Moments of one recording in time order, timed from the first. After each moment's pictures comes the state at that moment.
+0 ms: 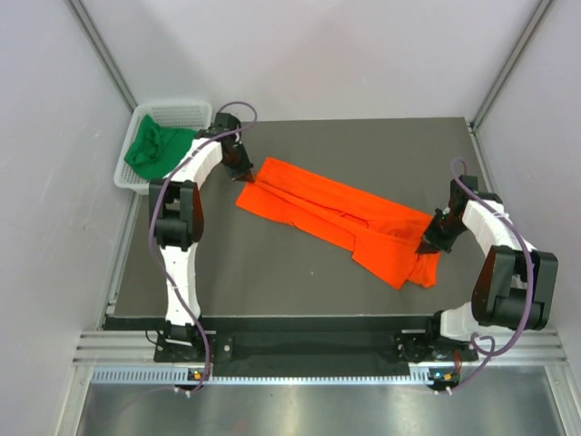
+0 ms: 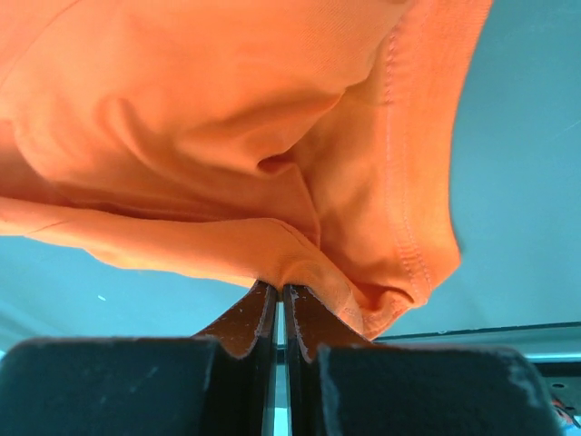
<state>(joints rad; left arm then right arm) -0.15 2.22 1.91 -0.79 0.17 -0.55 -0.16 1.44 0.94 -0.90 -0.19 0.49</state>
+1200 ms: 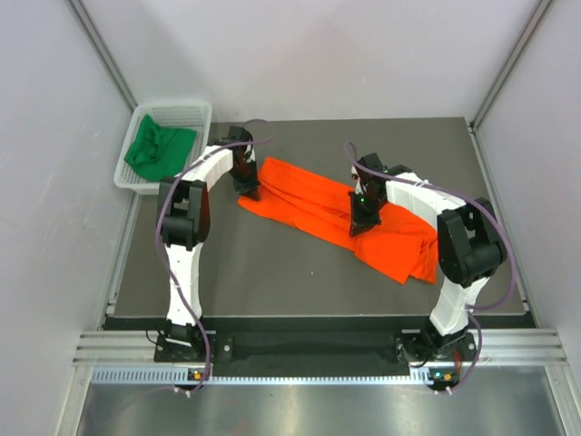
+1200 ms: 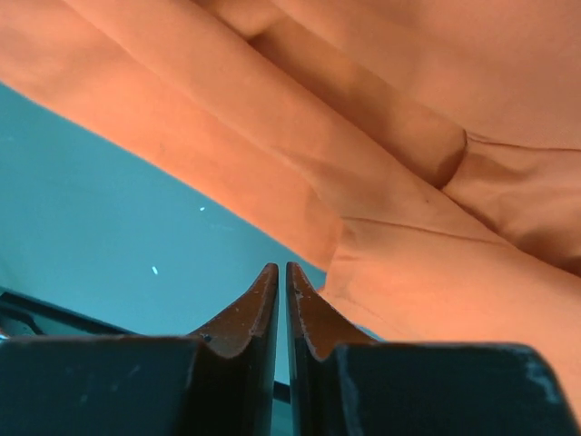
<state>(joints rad) -0.21 2.25 1.83 -0.81 0.18 -0.34 0.42 1.79 1.29 -0.79 -0.22 0.40</state>
